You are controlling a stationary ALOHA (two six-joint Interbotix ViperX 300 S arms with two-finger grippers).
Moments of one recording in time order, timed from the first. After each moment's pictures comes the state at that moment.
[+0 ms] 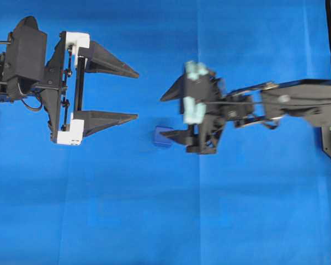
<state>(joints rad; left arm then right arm) -0.01 -0.41 0.72 0.01 -0.18 0.00 0.01 -0.12 0.63 -0.50 0.11 0.67</state>
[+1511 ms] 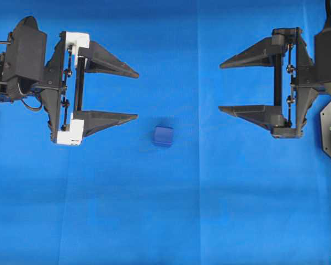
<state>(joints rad) -0.01 -0.41 0.72 0.01 -0.19 0.00 -0.02 -0.63 0.82 -0.55 0.04 0.67</state>
